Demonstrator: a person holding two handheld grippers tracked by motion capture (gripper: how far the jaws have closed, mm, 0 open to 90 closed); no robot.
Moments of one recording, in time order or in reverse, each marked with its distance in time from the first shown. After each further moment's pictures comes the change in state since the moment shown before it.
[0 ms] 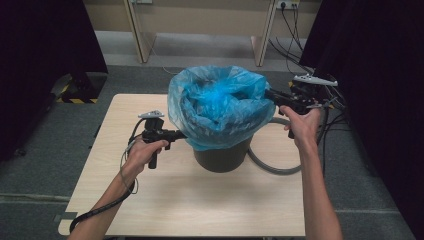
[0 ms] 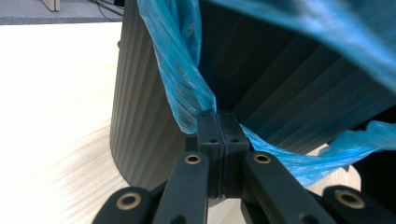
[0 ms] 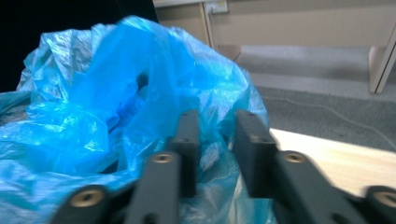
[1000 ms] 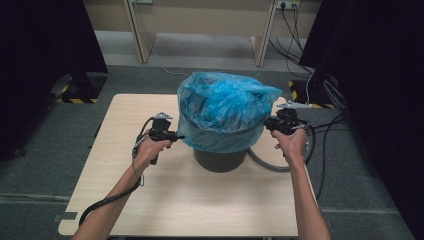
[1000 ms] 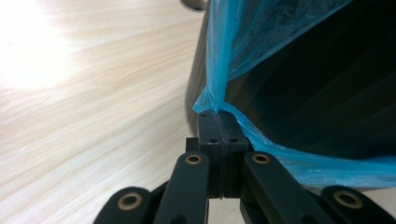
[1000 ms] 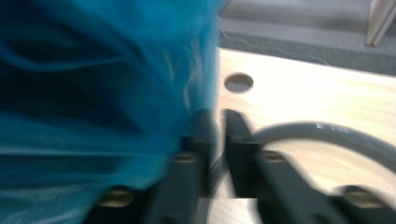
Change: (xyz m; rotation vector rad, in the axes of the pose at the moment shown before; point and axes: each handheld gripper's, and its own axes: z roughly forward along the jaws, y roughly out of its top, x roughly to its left) left arm 0.046 -0.016 0.040 0.167 0.229 0.060; right arm -0.027 -0.084 0.047 0.215 -0.071 -0.016
